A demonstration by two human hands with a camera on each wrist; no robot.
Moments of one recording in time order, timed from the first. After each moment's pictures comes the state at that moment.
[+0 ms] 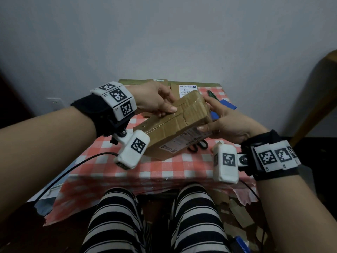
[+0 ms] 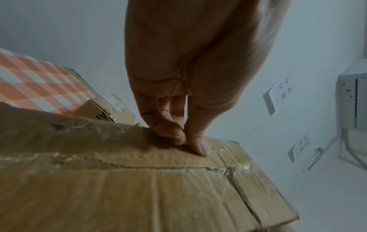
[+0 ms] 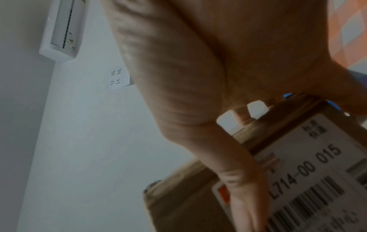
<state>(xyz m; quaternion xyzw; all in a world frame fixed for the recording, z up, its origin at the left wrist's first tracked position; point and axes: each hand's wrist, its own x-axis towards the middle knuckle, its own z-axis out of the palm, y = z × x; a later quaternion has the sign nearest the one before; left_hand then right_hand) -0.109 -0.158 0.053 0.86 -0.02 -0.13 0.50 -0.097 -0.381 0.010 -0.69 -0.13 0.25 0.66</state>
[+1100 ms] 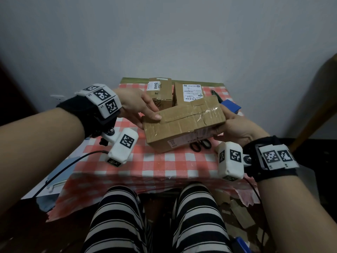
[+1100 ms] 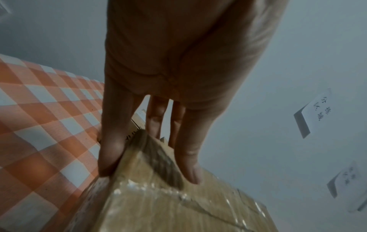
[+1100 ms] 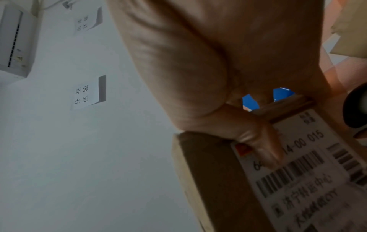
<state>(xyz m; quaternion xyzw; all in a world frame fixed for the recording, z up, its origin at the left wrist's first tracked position) -0.120 -0.117 0.045 0.86 0.10 -0.21 0.45 -0.084 -0.386 -0.014 -0.70 -0.02 0.21 0.68</state>
